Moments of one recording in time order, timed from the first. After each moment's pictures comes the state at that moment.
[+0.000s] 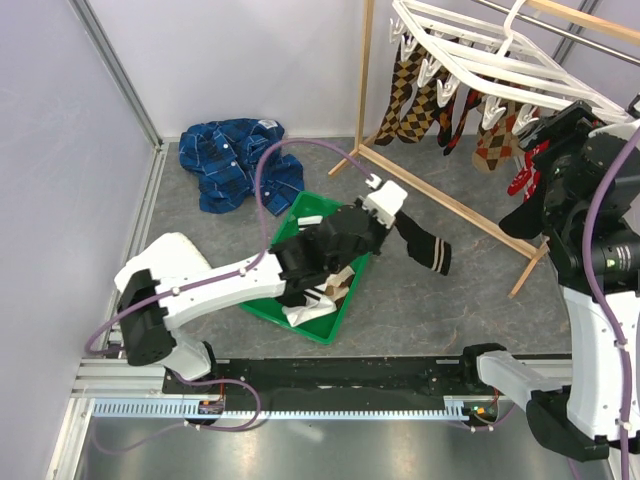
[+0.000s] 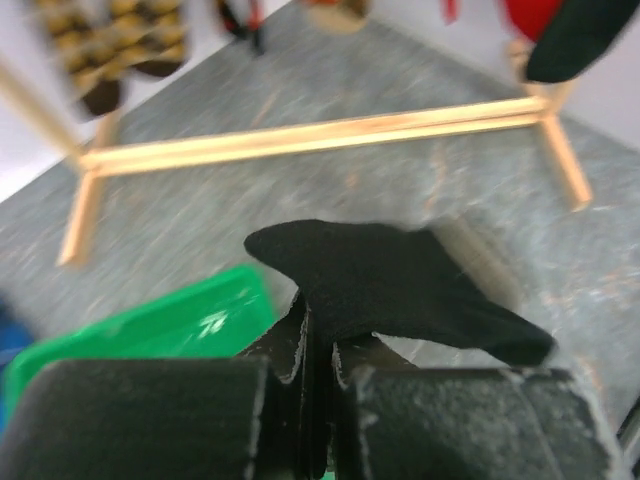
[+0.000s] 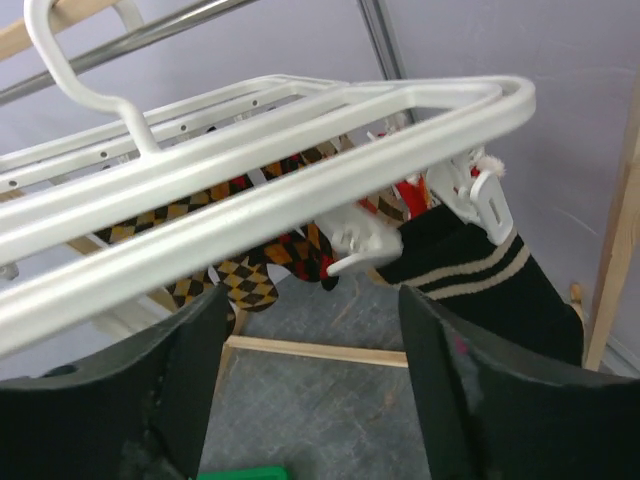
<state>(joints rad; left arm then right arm) -1.14 1.55 1.31 0.05 -0.36 0.00 0.13 1.05 1.74 -0.70 0.57 0.46</state>
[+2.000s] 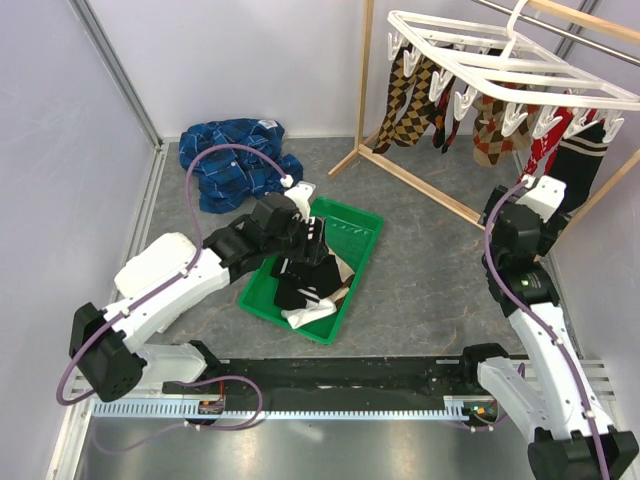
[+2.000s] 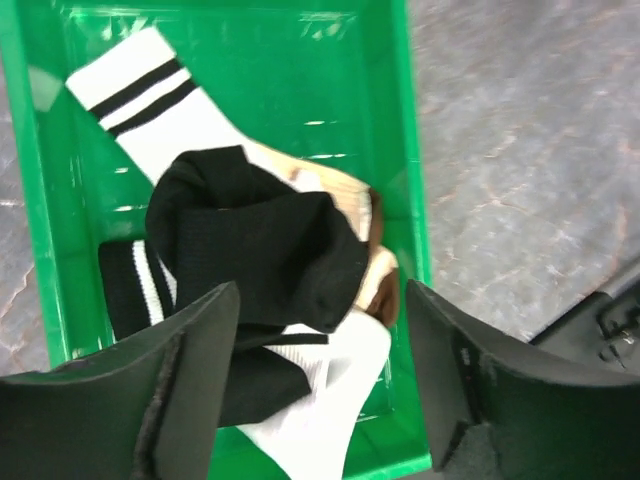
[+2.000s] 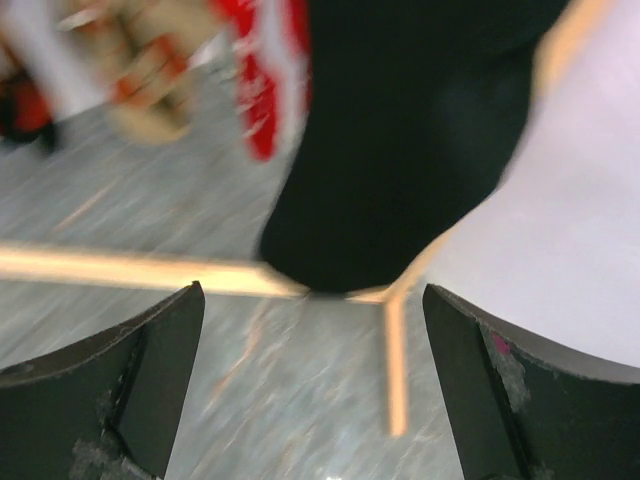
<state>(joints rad) -0.75 1.26 1.05 -0.47 -0.01 -0.33 0.13 0.77 0.81 -0.31 0.72 0.16</state>
